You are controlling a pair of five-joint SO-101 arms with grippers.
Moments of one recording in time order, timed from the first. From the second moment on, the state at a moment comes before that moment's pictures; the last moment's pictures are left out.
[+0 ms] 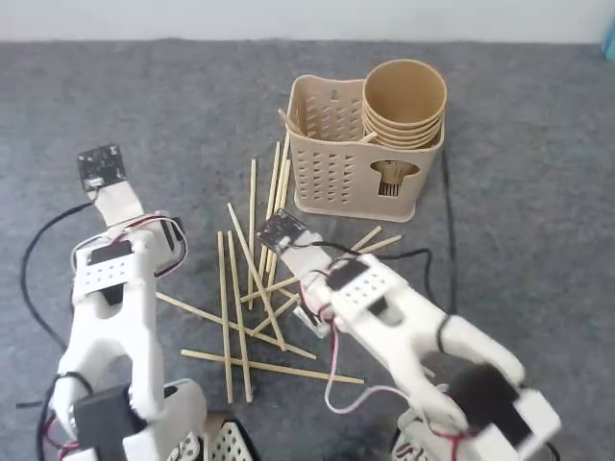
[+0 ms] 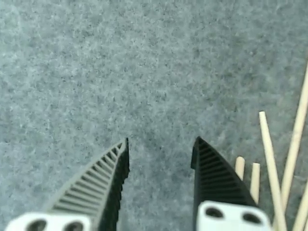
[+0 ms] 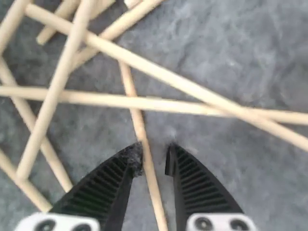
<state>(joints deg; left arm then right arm) -24.1 -17.6 56.1 32.5 7.6 -42.2 -5.5 46.8 45.8 9.0</state>
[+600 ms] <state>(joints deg) -24.1 -17.6 56.1 32.4 7.6 -41.7 -2.7 43.7 48.3 9.1</state>
